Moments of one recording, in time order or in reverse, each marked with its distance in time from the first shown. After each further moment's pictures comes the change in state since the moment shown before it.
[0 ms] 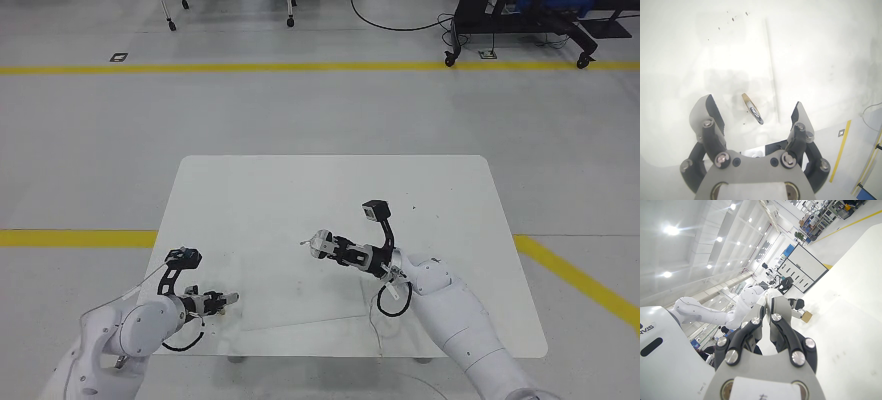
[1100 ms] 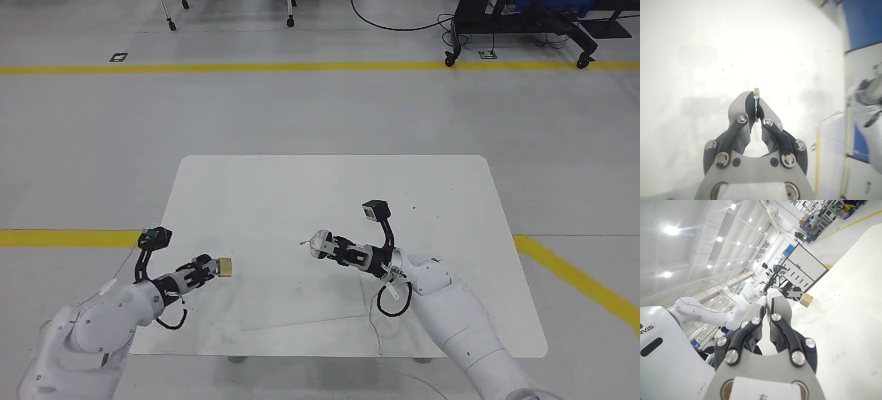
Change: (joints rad) left arm 0.015 -0.007 -0.179 0.055 -0.446 -0.160 0.237; right arm 0.000 0.000 0.000 0.000 0.000 0.000 0.000
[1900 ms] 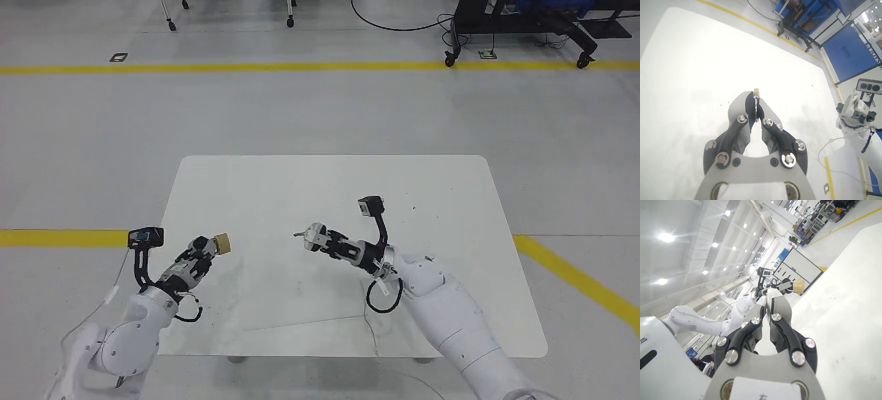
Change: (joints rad) left arm 0.099 -0.027 0.104 -0.139 0.195 0.061 0.429; right arm 0.003 -0.019 -0.024 -0.034 -0.120 0.090 -0.191
